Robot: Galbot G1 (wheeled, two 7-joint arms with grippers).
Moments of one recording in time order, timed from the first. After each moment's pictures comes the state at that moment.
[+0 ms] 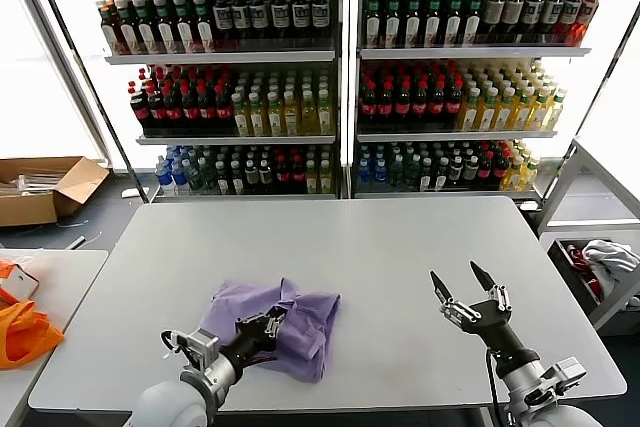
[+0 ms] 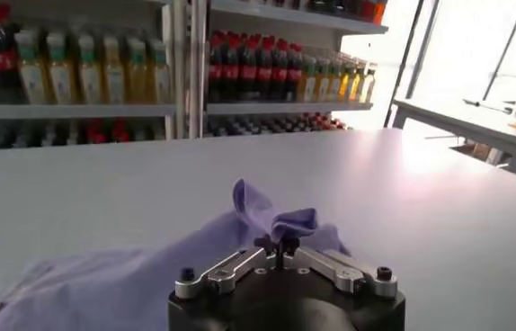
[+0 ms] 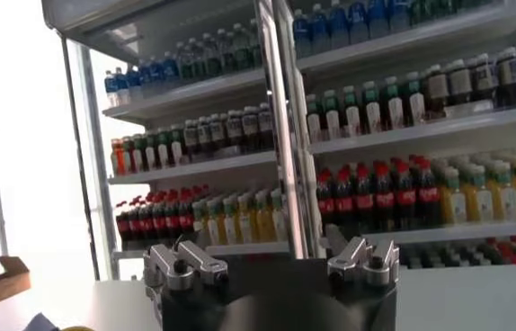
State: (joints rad) left arm 1.29 -1.03 -0.18 -2.02 -0.55 0.44 -0.01; right arm -1.54 1.09 0.64 2.05 0.62 0.05 -0.21
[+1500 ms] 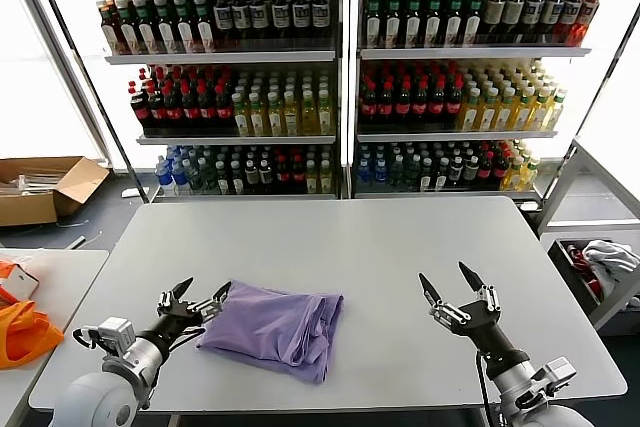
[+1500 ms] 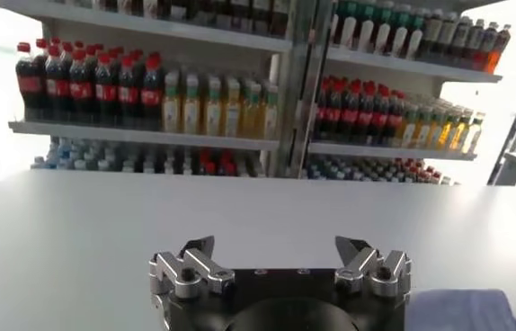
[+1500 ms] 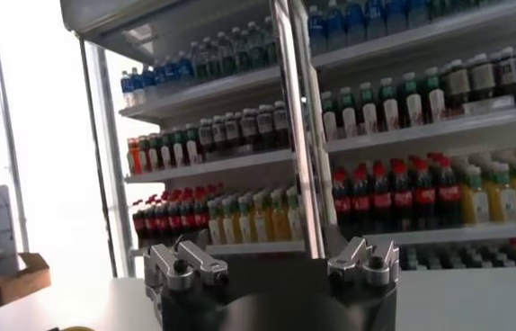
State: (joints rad) left arm 1.40 -1.03 -0.57 -1.99 -0.68 0.39 0.03; right arm -1.54 1.09 0.60 2.08 0.61 0.04 -0.22
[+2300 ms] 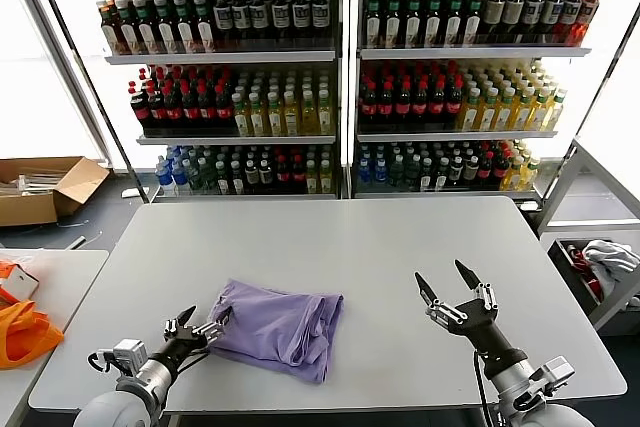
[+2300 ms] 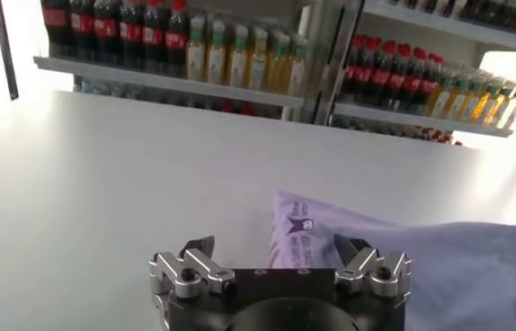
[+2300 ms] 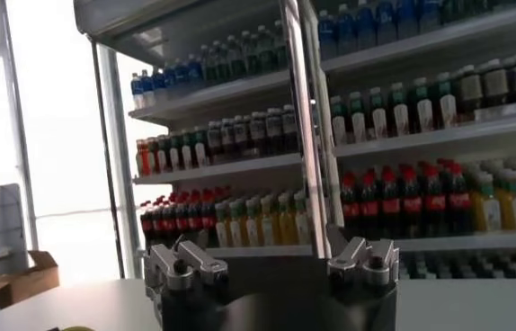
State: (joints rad) left arm 1.43 -1.10 -0.52 -1.89 -0.64 0.36 0.03; right arm -1.53 1.09 0.59 2.09 0.59 0.04 -0.21
